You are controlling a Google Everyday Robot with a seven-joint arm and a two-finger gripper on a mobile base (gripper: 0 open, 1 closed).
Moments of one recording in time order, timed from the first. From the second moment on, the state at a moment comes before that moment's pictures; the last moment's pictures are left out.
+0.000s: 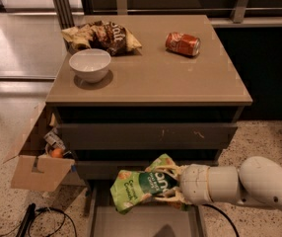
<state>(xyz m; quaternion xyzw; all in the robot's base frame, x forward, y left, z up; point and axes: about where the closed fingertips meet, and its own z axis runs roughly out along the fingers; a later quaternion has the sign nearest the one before) 0.407 -0.054 0.663 -0.64 0.58 0.21 0.46</state>
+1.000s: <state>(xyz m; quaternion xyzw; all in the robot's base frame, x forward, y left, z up) 0.483 -0.107 0.833 -0.61 0.60 0.06 0.52</state>
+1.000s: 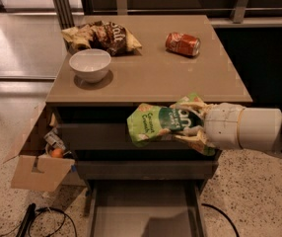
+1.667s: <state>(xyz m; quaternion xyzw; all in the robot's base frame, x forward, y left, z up) 0.490 -0.100 0.841 -0.61 0.59 0.06 0.52</state>
